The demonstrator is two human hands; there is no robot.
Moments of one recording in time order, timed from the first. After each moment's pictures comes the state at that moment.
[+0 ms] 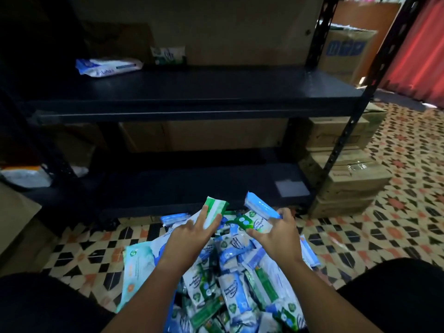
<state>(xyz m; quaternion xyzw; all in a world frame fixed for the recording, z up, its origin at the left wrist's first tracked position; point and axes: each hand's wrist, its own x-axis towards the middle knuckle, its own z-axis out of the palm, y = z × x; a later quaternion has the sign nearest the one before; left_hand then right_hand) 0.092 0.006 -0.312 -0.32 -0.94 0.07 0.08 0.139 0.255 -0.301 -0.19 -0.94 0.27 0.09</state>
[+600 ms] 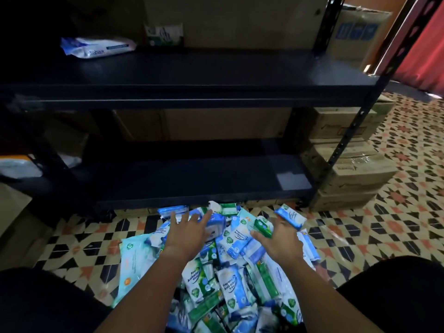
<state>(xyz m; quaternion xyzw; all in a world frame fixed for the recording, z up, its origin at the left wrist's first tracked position) 0.068 0.019 -0.337 -0.21 -0.97 0.06 -0.07 0.132 0.267 -0.334 -0.24 -0.94 0.24 -0.06</state>
